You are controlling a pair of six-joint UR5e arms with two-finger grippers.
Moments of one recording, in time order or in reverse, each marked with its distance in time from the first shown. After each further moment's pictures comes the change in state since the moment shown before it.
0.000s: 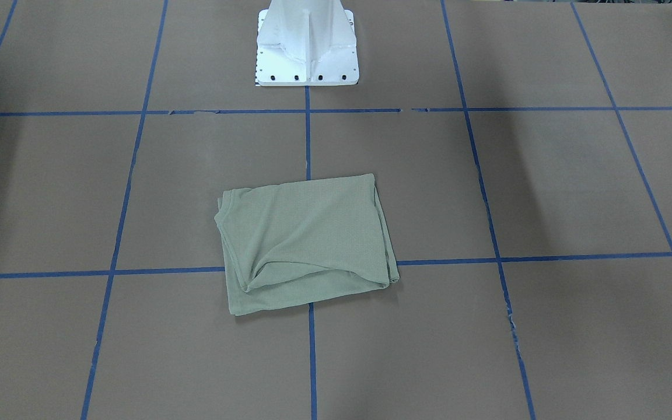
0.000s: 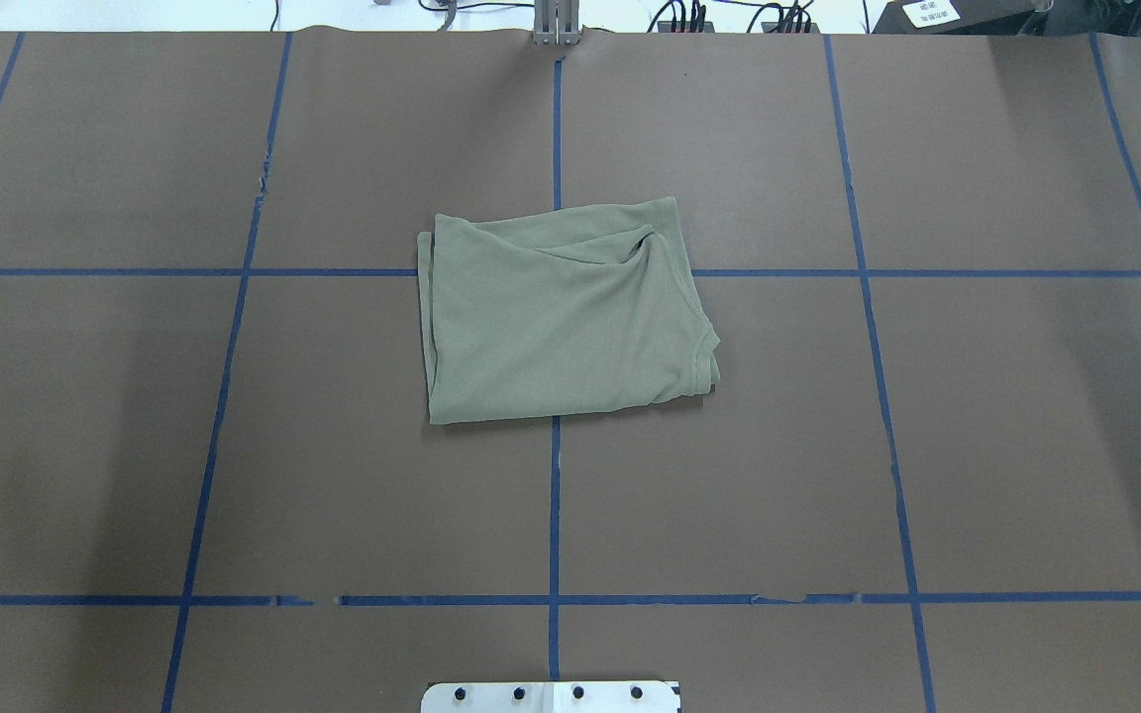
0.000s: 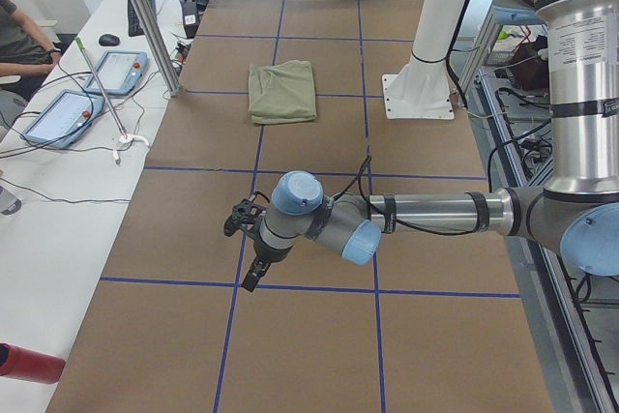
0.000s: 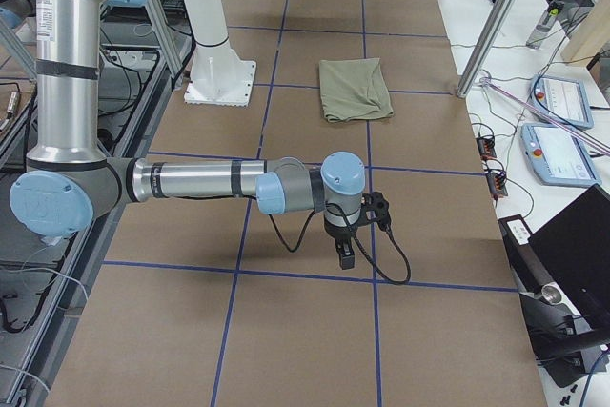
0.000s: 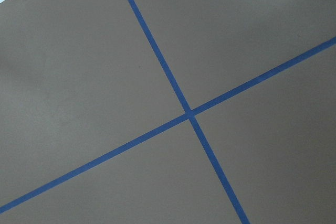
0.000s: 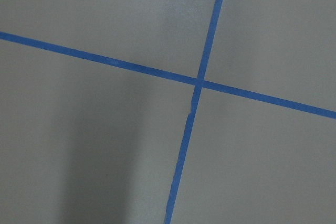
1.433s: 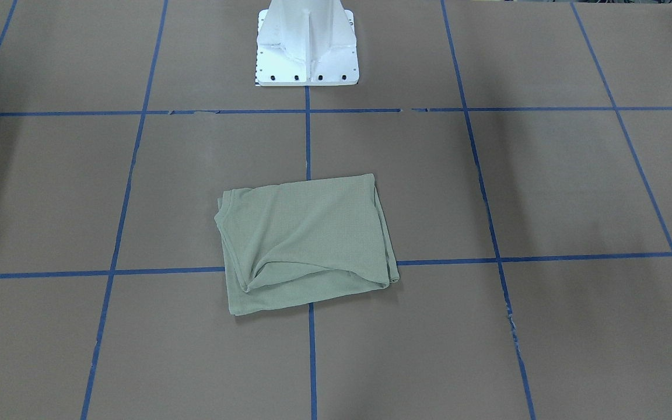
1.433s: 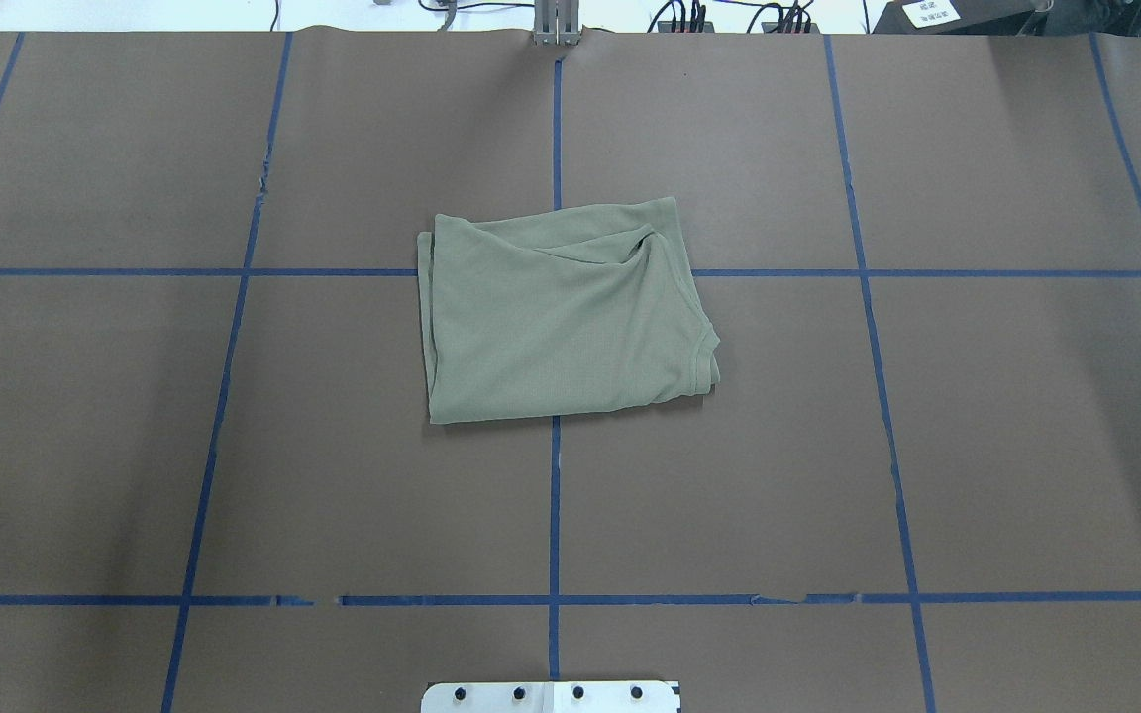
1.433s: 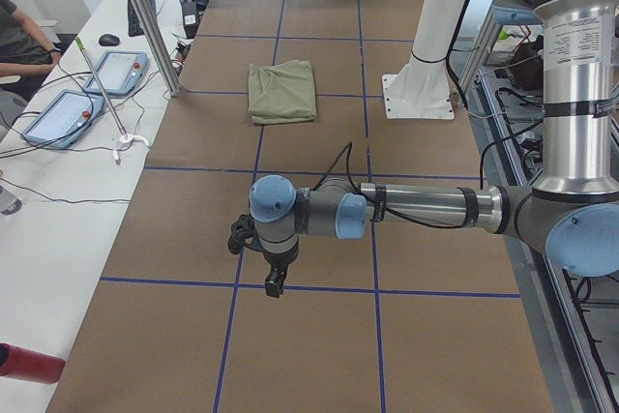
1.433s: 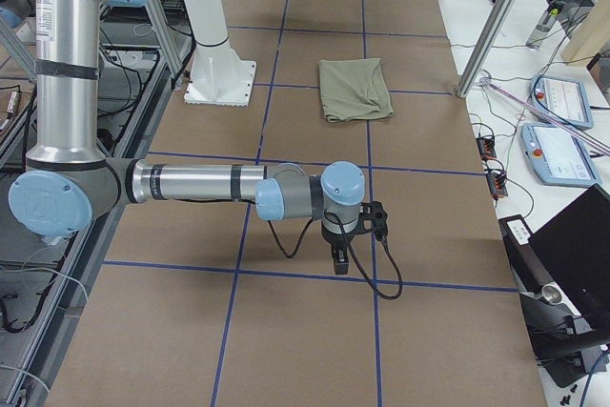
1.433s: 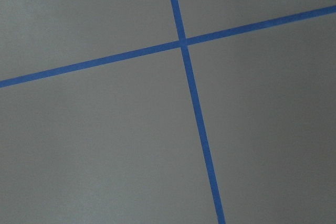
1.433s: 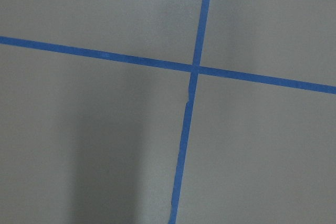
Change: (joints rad) left arm 0.001 -0.052 -0.032 0.502 -0.115 0.128; right arm 0.003 -0.001 -0.027 -0.010 0.029 0.053
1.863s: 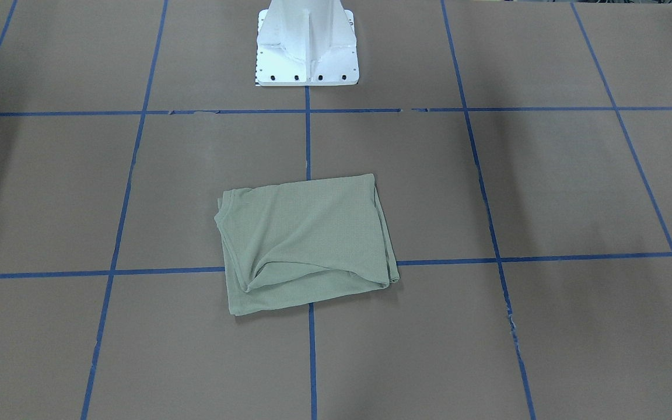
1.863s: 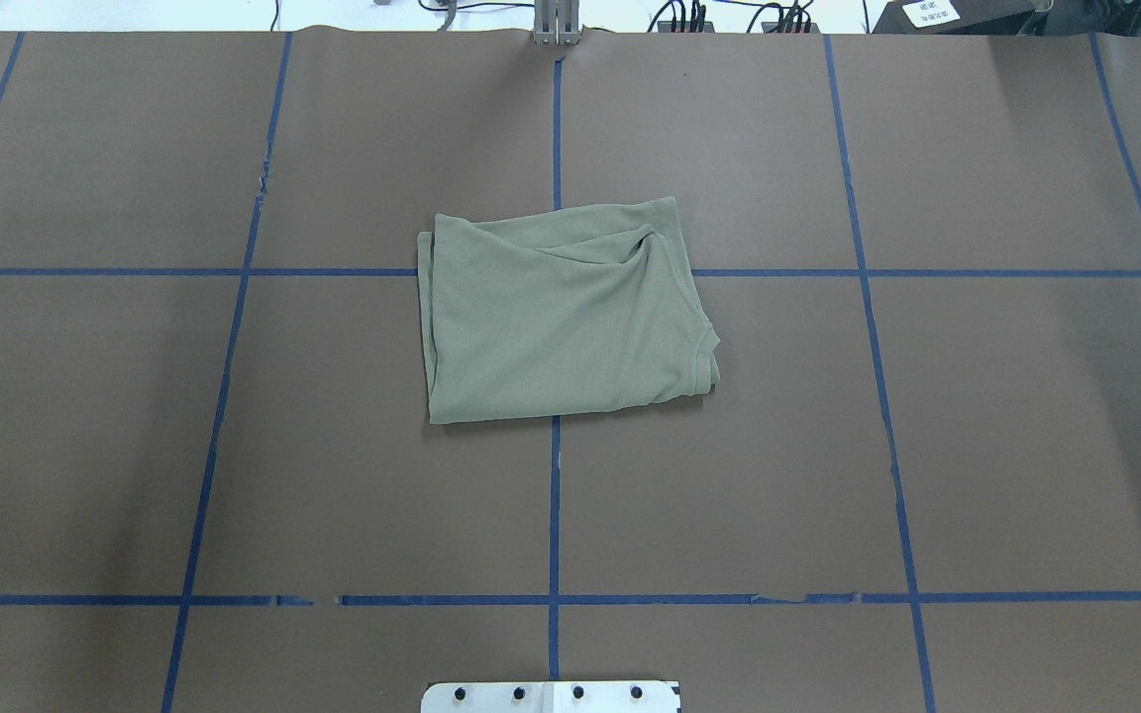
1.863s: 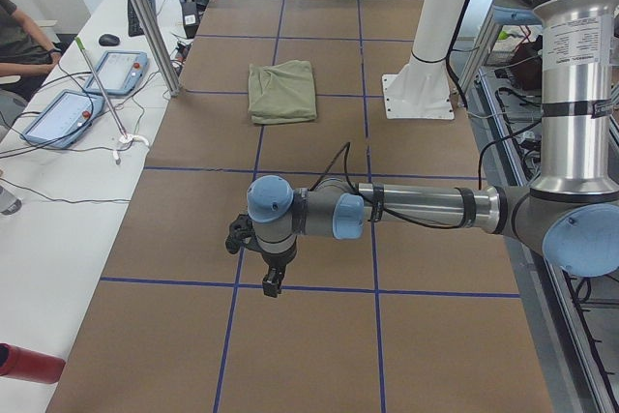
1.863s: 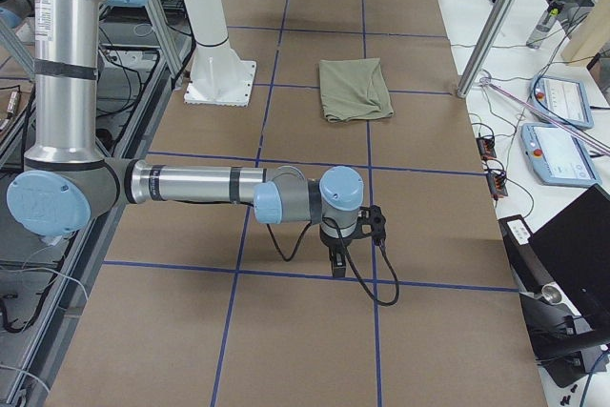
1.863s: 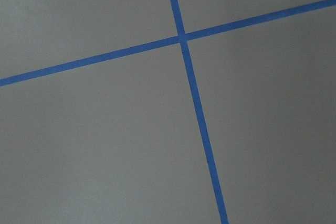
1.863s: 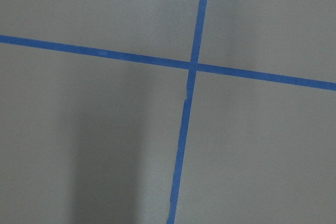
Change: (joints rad) left arm 0.000 -0.007 0.002 0.001 -0.002 0.000; right arm 0.012 -0.004 -0.023 -0.001 0.019 -0.001
